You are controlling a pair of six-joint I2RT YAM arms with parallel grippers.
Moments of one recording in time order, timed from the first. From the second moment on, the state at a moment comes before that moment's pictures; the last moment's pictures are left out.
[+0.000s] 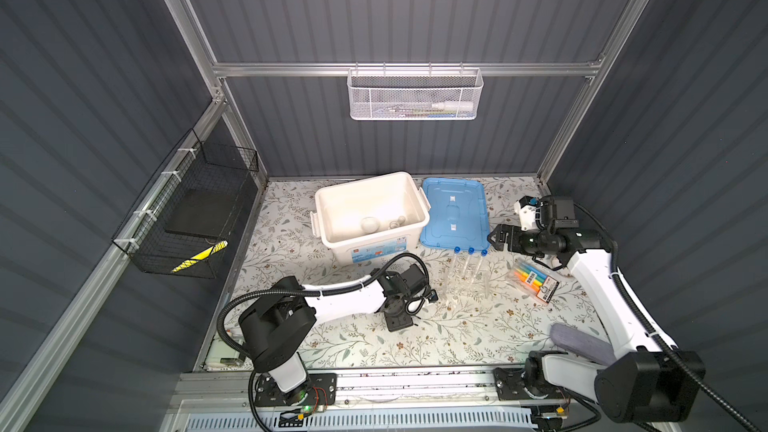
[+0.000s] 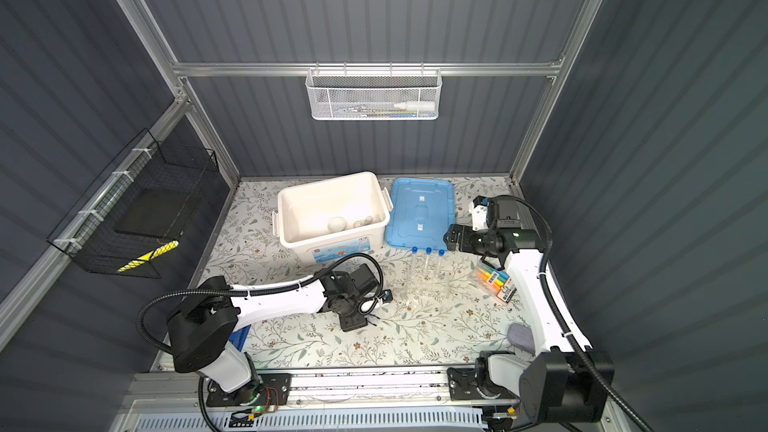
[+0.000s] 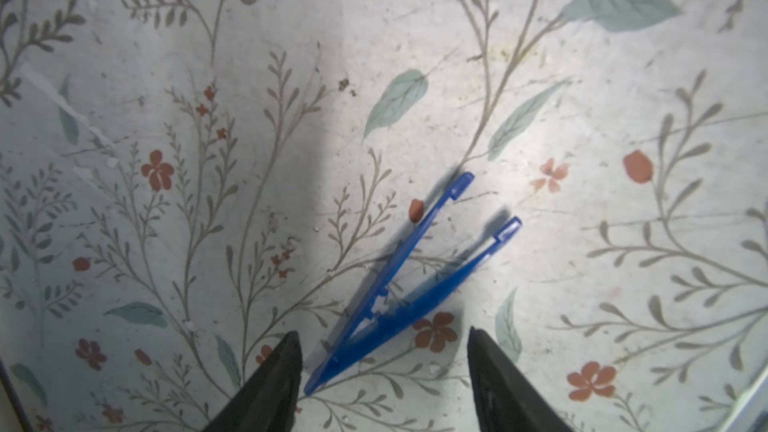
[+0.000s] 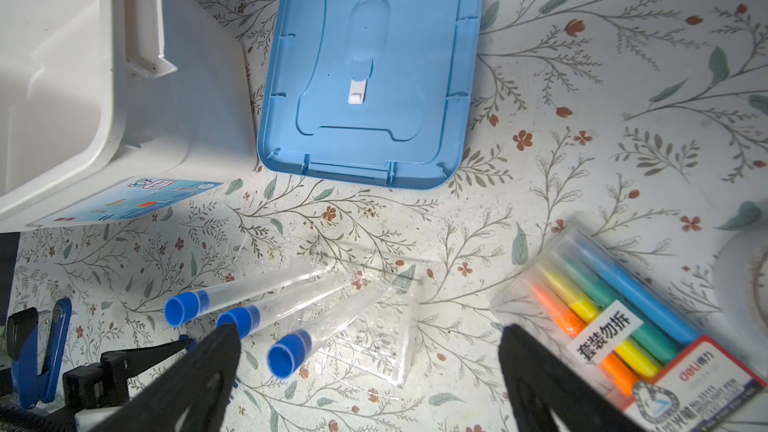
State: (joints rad) left arm -1.04 1.67 1.00 -0.66 -0.03 0.37; right arm 0.00 1.21 1.09 -0.82 -0.29 0.15
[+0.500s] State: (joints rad) left arm -1.03 1.74 1.04 -0.67 0.06 0.37; right arm 0.00 1.22 1.10 -0.82 -0.28 0.15
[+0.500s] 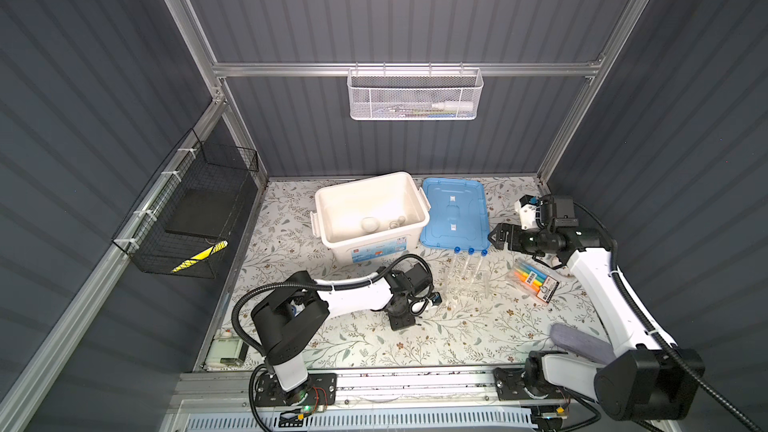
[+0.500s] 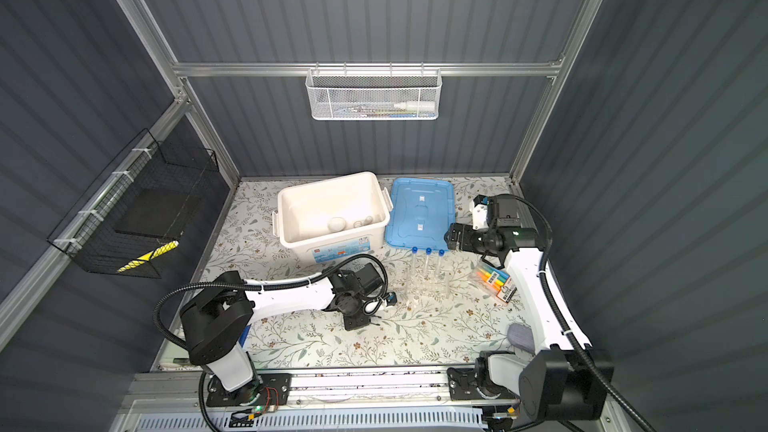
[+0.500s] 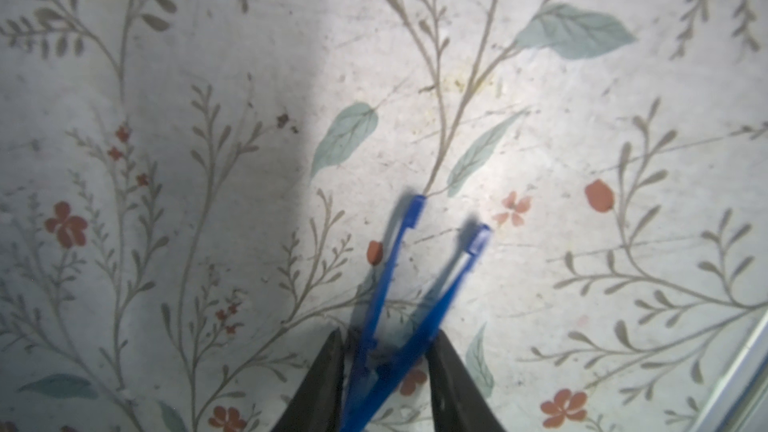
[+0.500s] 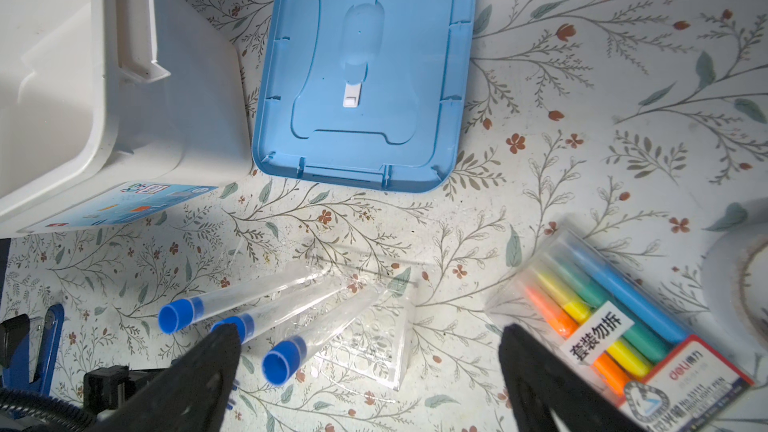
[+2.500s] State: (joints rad) left arm -0.68 1.60 1.58 -0.89 -0.24 0.04; right arm 0.00 1.29 1.13 -0.79 -0.31 0.15
